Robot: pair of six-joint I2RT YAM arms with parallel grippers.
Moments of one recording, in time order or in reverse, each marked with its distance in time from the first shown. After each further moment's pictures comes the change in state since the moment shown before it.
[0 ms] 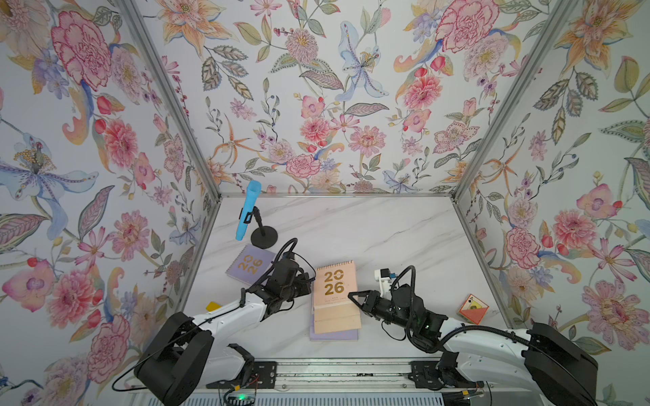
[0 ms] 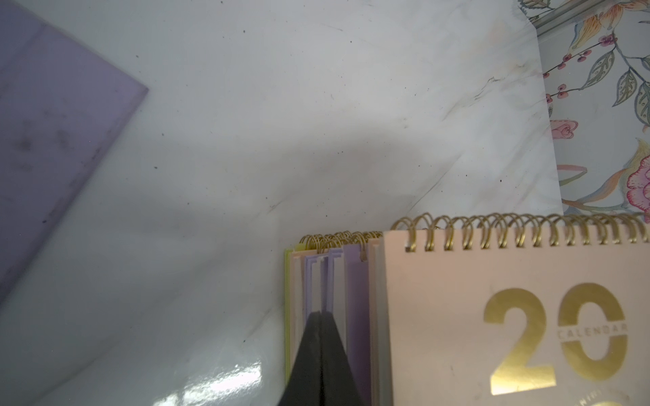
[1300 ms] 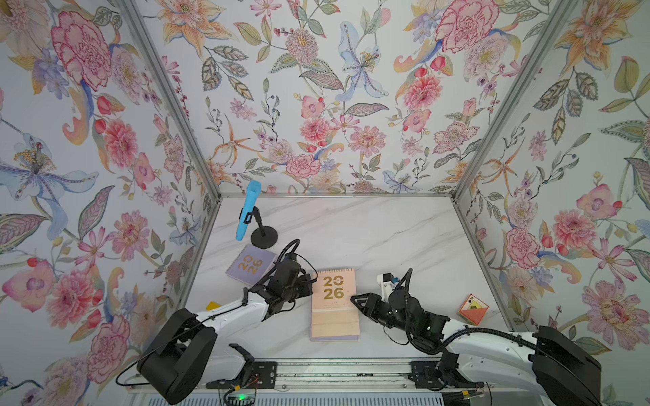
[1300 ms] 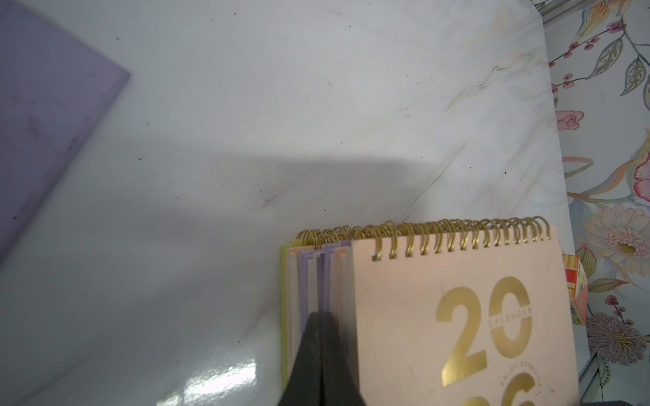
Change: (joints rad) left arm -0.012 0.021 0.000 0.010 0.000 0.000; right arm 0.024 -0.059 0.012 -0.221 0.093 -0.002
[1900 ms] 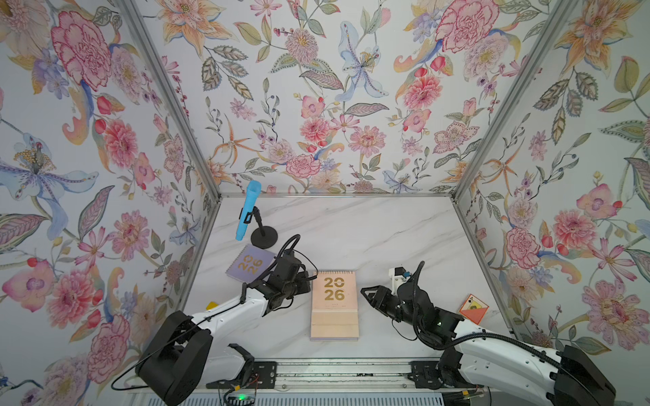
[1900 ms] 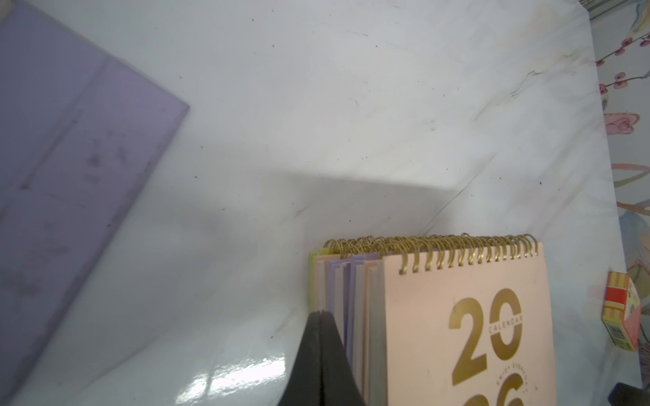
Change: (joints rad) left arm 0.045 -0.035 0.092 -0.205 -0.101 0.064; right arm -0.142 -0.124 0.084 -0.254 -0.008 -0.086
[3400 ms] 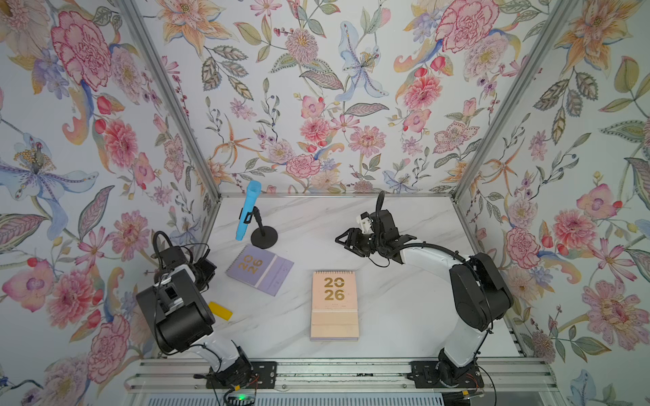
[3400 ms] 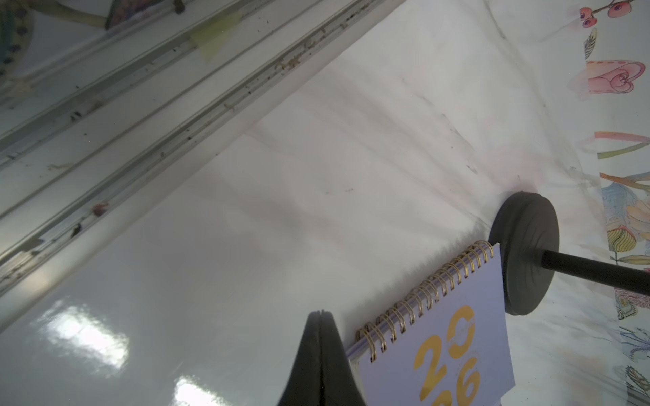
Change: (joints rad) left arm 1.186 0.425 0.281 -0.079 0.384 0.286; right arm -0.317 0.863 0.807 -0.096 -0.521 -0.294
